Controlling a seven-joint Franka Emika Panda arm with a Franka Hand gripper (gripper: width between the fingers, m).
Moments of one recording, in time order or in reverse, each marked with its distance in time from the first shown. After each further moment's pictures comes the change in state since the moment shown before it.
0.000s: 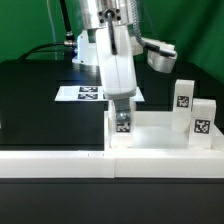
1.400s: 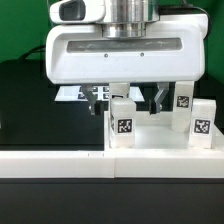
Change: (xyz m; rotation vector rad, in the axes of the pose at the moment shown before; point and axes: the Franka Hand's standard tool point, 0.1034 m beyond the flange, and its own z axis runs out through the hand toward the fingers) arm 0.000 -0.005 -0.005 -0.108 0.036 -1.299
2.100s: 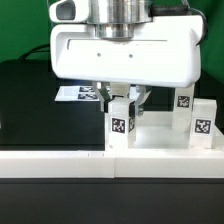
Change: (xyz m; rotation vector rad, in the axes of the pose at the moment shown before) arm 0.000 0.005 0.000 0.001 0.006 0.611
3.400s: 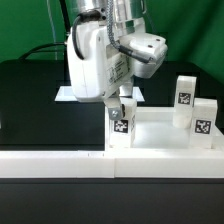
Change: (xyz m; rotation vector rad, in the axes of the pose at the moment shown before) arm -0.001 0.000 0.000 0.015 -0.101 1.289
